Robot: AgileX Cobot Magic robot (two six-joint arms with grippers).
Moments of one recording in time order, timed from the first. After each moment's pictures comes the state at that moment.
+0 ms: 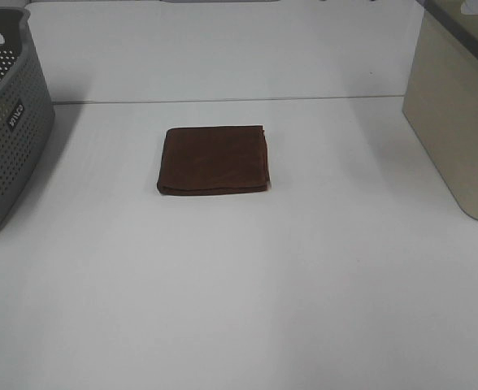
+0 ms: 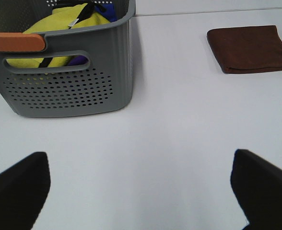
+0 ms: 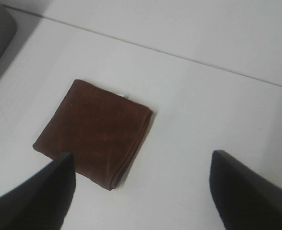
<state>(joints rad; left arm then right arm) 0.02 0.00 -0.50 -0.06 1.05 0.04 0.25 1.89 -1.80 0.41 0.88 -0.35</state>
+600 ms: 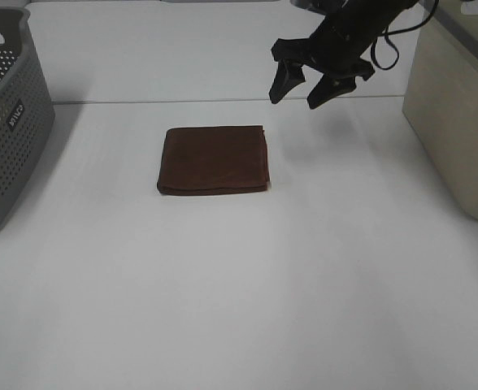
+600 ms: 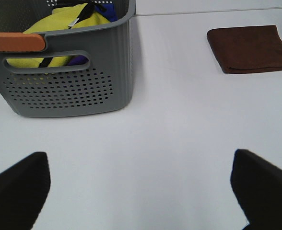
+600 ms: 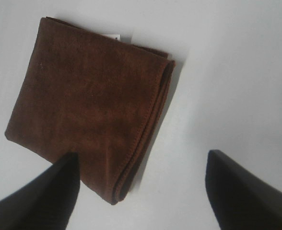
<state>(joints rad) 0.02 0.00 -0.50 -0.06 1.05 0.04 0.25 2.37 -2.12 0.49 1.04 -0.25</state>
